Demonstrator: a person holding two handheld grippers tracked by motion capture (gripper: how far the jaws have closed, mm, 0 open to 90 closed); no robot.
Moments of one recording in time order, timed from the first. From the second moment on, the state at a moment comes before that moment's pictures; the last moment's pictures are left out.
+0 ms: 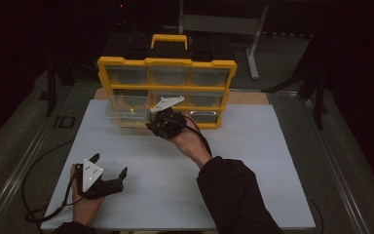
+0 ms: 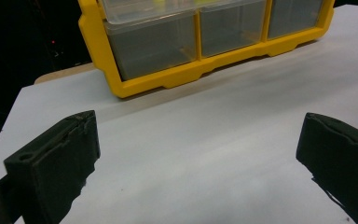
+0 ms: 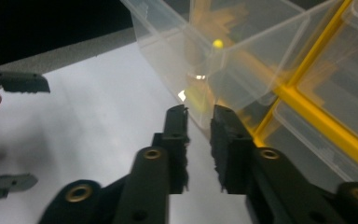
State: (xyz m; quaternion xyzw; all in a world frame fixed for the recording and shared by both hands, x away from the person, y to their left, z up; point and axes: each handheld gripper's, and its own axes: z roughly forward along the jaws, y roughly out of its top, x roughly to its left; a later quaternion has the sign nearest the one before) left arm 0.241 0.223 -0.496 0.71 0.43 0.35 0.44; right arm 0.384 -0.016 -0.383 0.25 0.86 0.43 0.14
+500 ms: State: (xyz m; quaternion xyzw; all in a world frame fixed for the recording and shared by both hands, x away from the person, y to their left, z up) left arm 0.240 0.223 -0.496 0.70 0.43 0.35 0.44; right arm 0.388 -0.001 -0.390 0.25 0.85 0.44 0.14
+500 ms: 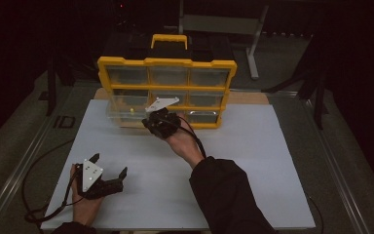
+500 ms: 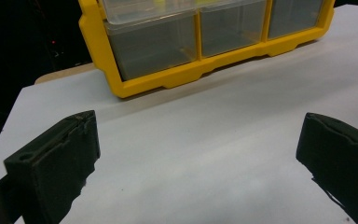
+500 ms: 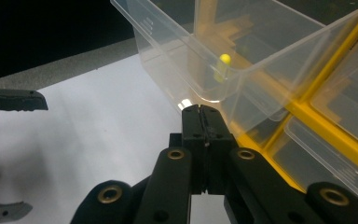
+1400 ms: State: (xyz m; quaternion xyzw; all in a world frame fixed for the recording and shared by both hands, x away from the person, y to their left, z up) left arm 0.240 0.224 -0.496 0.70 0.43 0.35 0.44; right arm 0.399 0.011 -0.395 0.27 0.83 0.47 0.13
